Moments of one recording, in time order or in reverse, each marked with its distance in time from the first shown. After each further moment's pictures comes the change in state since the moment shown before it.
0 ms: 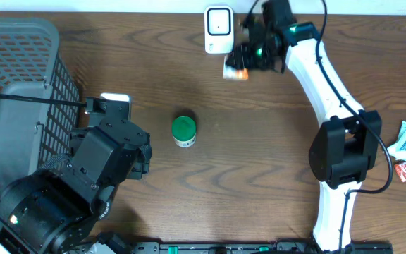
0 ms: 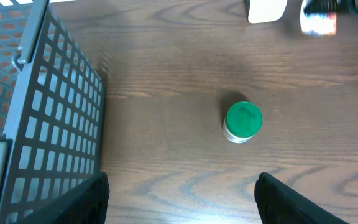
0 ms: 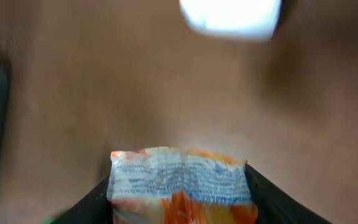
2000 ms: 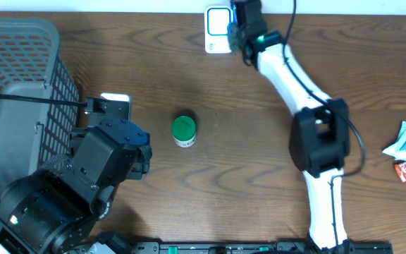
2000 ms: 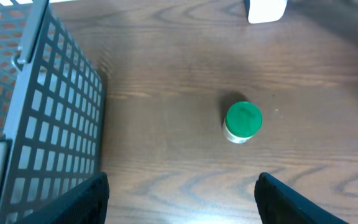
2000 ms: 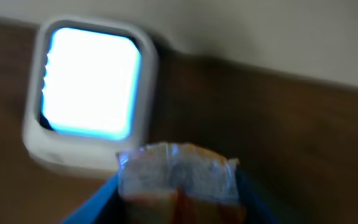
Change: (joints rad) left arm 0.000 0.000 0.000 0.000 0.000 0.000; right arm 0.088 0.148 0.056 0.372 0.658 -0.090
